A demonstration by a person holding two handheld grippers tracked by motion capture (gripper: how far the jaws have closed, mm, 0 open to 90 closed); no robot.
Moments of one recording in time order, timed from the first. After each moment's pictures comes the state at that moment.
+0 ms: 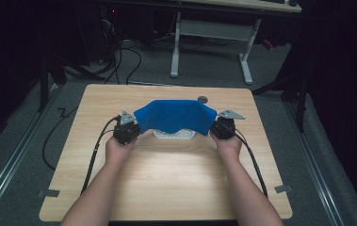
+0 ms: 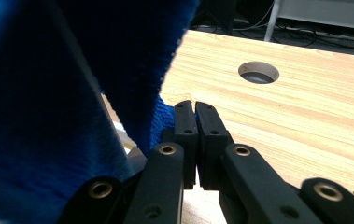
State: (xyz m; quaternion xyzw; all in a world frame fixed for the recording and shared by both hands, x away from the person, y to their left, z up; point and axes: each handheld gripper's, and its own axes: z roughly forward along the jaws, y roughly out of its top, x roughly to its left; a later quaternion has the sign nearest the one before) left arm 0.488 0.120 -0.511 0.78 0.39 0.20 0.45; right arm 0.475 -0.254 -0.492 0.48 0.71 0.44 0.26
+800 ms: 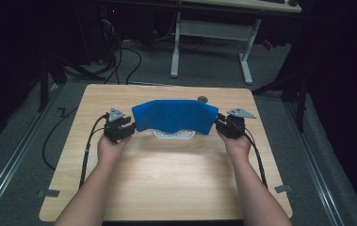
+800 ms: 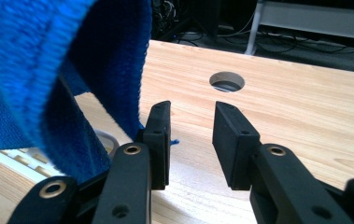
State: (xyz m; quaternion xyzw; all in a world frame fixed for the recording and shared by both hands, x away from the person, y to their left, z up) left arm 0.484 0.148 -0.492 0.74 0.43 0.21 0.46; right arm 0.464 -0.277 -0.471 0.49 0.70 0.44 0.28
